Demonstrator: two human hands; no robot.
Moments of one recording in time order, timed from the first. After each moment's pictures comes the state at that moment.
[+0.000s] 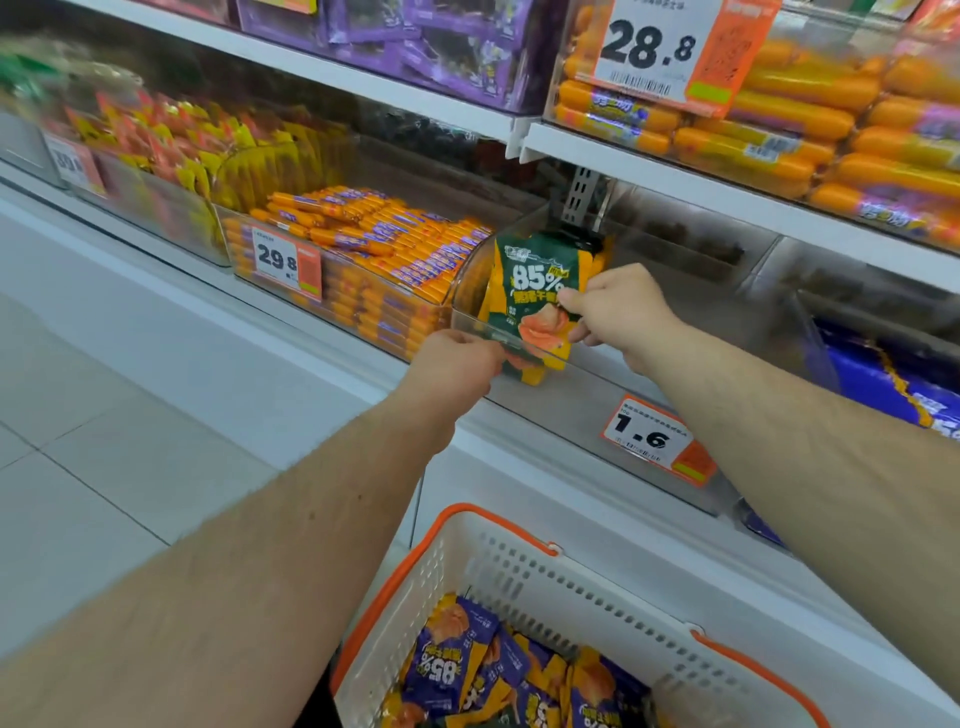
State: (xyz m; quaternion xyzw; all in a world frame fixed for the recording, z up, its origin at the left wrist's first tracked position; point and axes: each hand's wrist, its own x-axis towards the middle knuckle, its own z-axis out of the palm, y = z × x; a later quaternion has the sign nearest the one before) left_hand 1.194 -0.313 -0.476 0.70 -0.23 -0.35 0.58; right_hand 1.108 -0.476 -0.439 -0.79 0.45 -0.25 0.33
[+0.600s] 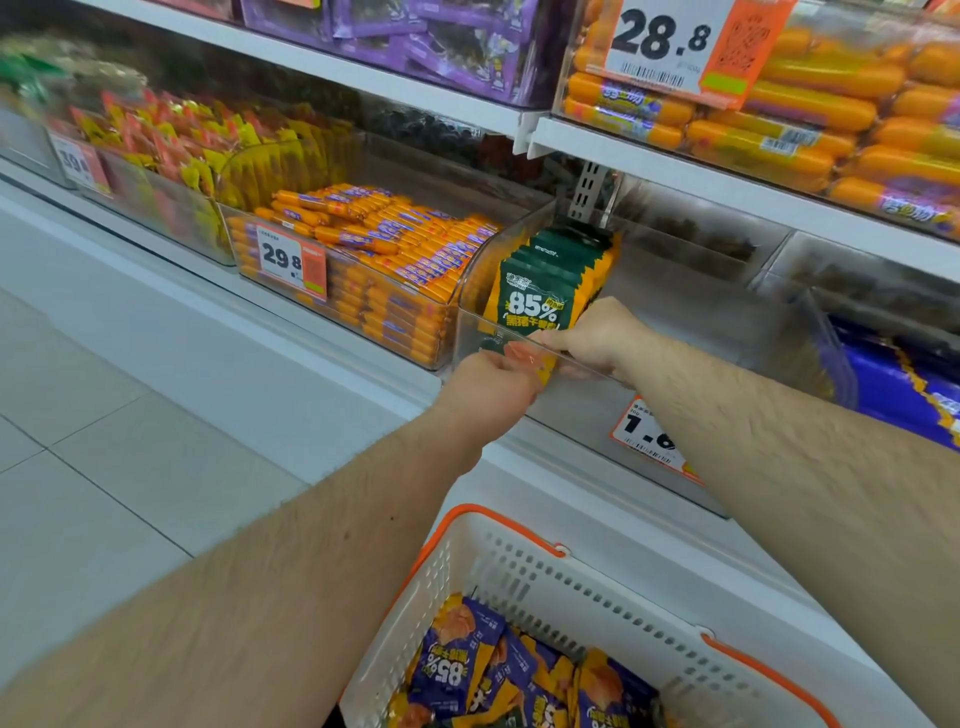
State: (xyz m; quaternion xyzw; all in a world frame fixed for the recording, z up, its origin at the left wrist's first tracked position) left_hand 1.177 -0.320 -0.488 0.72 -0.28 -0.36 0.52; right_hand 1.122 -0.480 -0.467 -0.82 0.49 -0.13 0.28
